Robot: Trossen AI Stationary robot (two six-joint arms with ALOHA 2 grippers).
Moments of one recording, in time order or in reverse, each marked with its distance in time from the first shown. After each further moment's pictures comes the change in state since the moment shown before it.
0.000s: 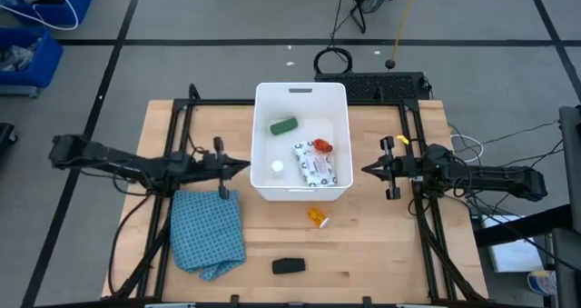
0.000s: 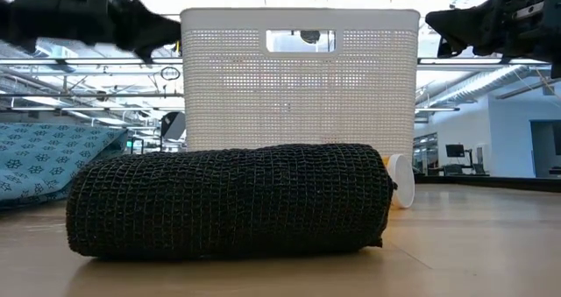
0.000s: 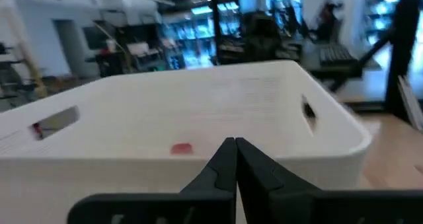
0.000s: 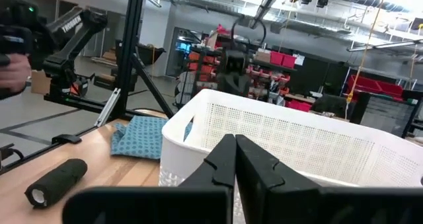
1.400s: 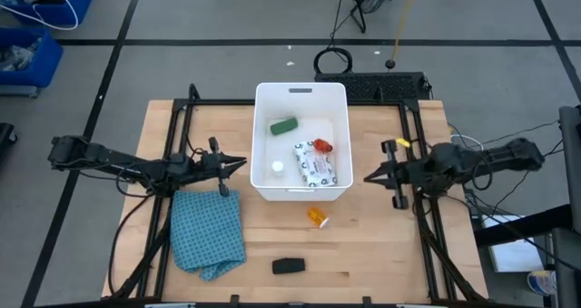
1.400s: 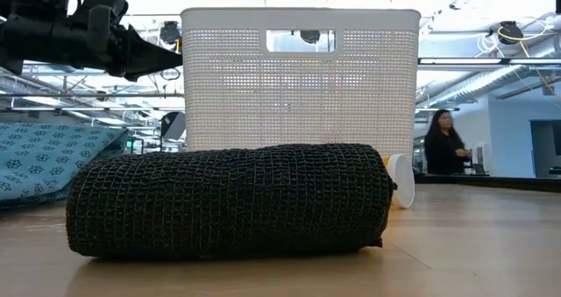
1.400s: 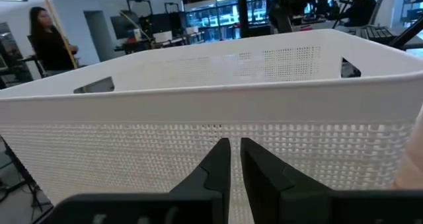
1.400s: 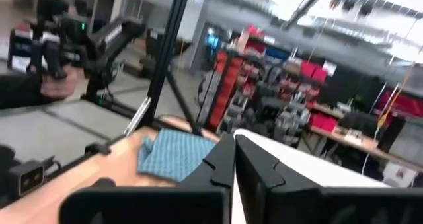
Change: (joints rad) left arm 0.019 -0.023 -0.106 0.100 -0.091 0.025; right arm 0.344 0.168 0.343 -0.236 0.216 -0.134
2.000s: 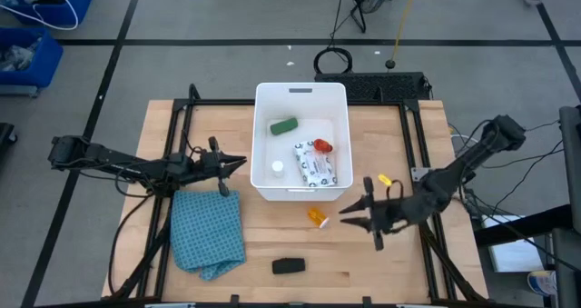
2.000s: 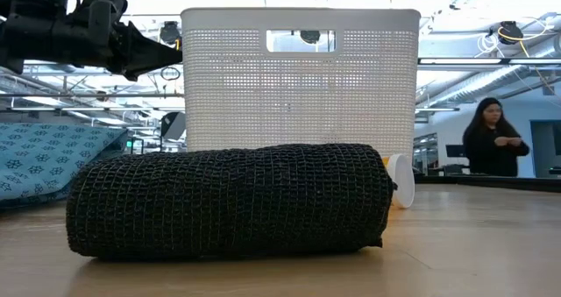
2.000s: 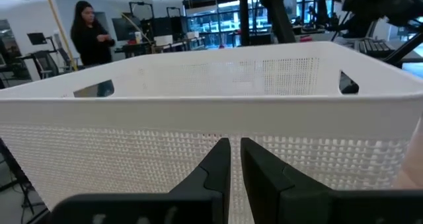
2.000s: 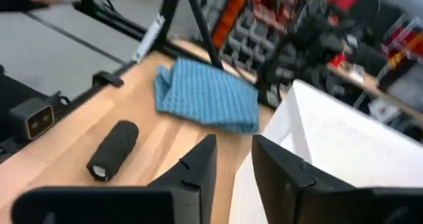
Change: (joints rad) left arm 0.000 0.000 0.001 0.024 0.000 -0.031; right arm 0.474 0.553 0.292 -0.125 0.594 0.037
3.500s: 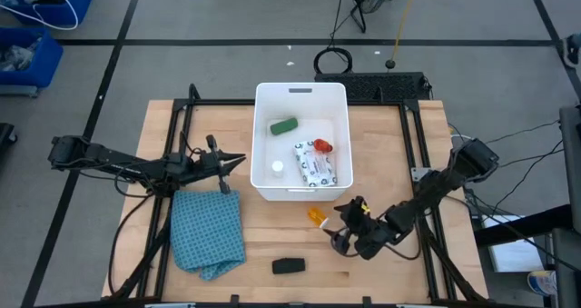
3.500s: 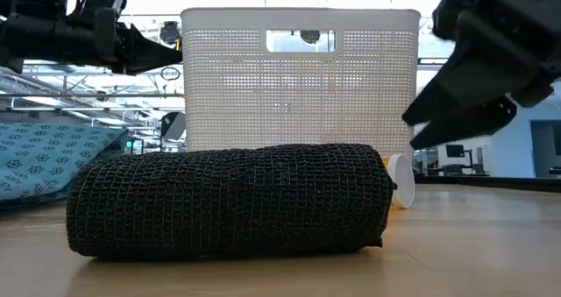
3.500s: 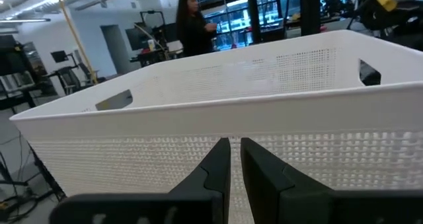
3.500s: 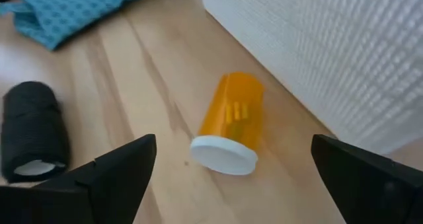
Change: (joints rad) left arm 0.000 0.000 0.001 0.010 -0.045 0.109; right arm 0.018 0.552 -0.013 -0.070 0.236 1.248
